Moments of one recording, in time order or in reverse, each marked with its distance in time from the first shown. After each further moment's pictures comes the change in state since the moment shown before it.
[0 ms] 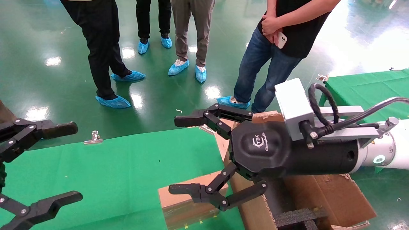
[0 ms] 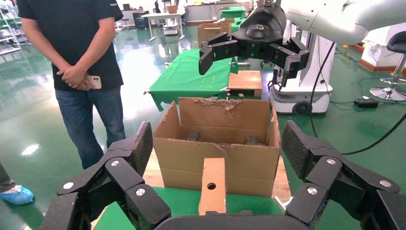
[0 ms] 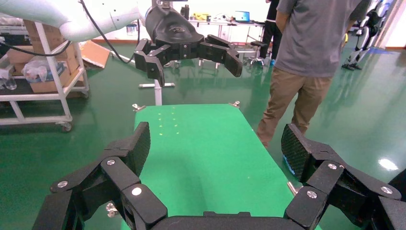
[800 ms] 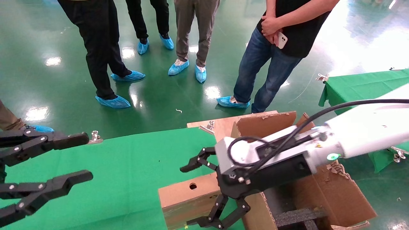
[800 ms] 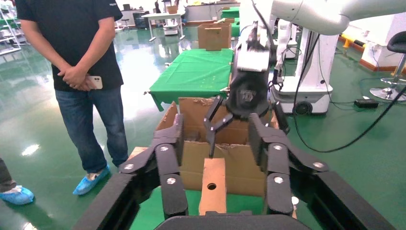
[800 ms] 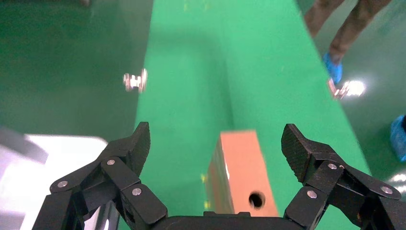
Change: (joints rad) left arm 0.000 0.000 0.000 0.000 0.000 0.000 0.000; right arm 0.321 -0.094 -0.353 -0.081 -0.400 -0.089 0.019
